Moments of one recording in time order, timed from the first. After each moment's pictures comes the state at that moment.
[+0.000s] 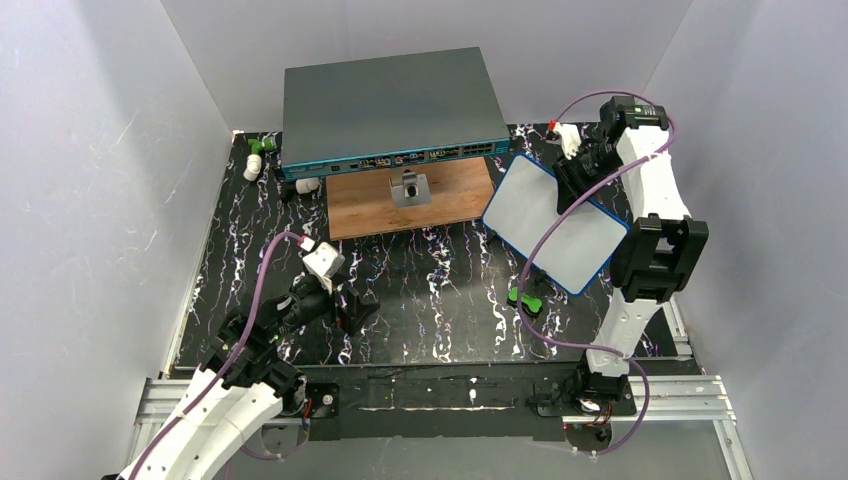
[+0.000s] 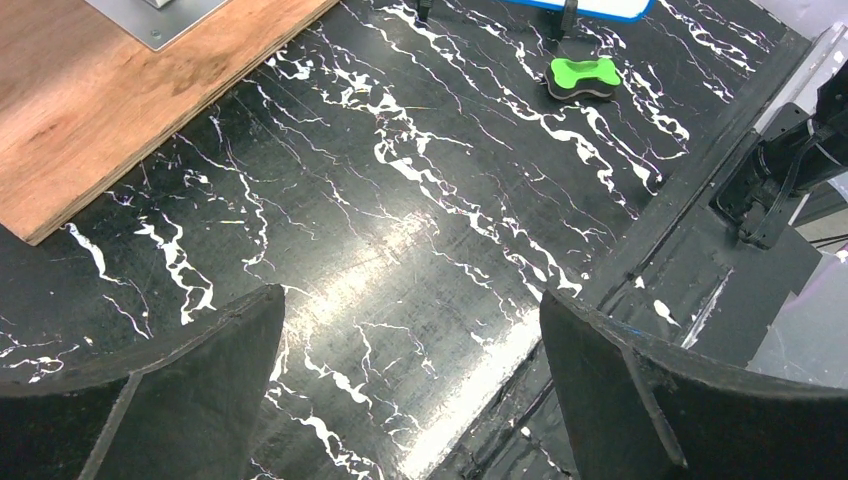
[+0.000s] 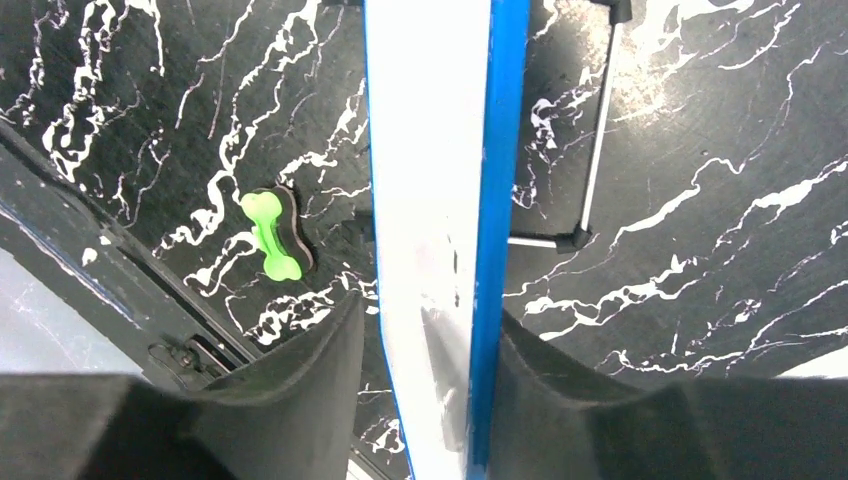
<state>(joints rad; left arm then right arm) -0.56 0.41 0.58 -0.52 0.28 -0.08 -0.04 1.92 1.96 -1.47 -0.50 -0.76</state>
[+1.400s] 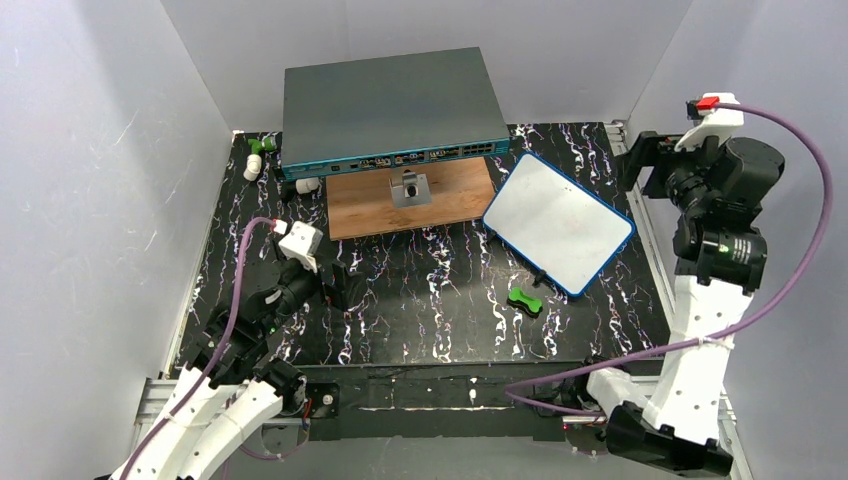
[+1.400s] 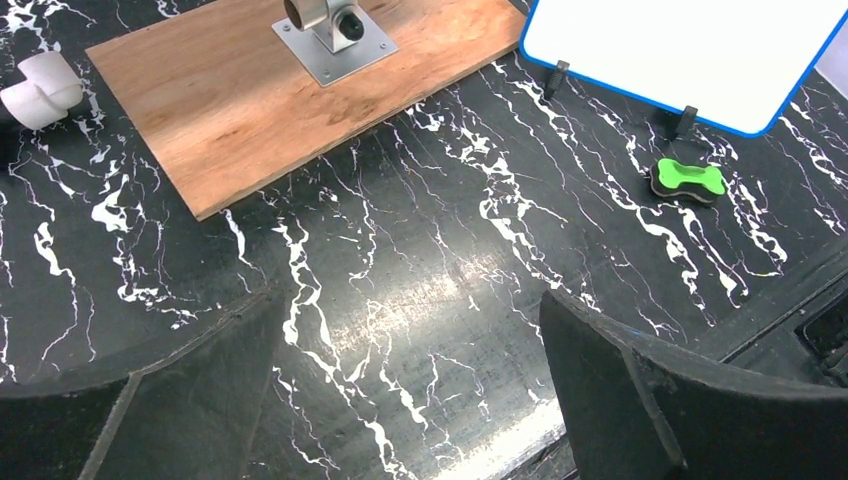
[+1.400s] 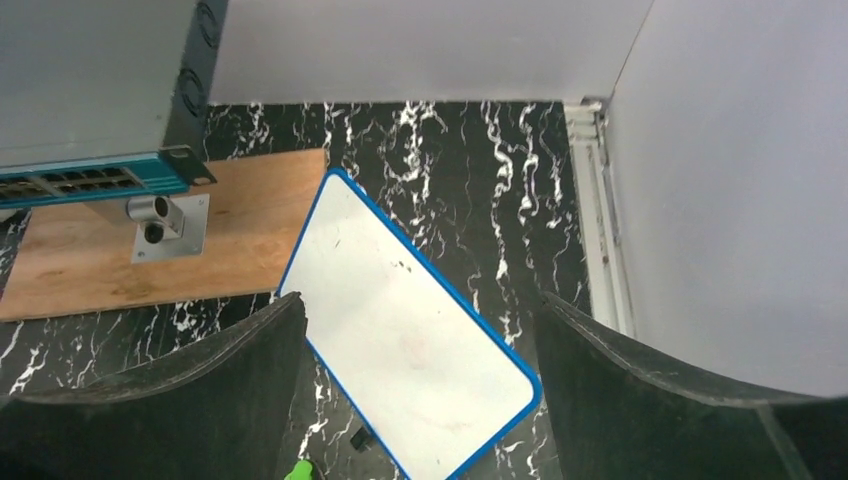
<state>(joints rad) -0.56 0.47 0.73 -0.58 -0.01 -0.13 -0.26 0.99 1.49 -0.71 -0.36 -0.03</state>
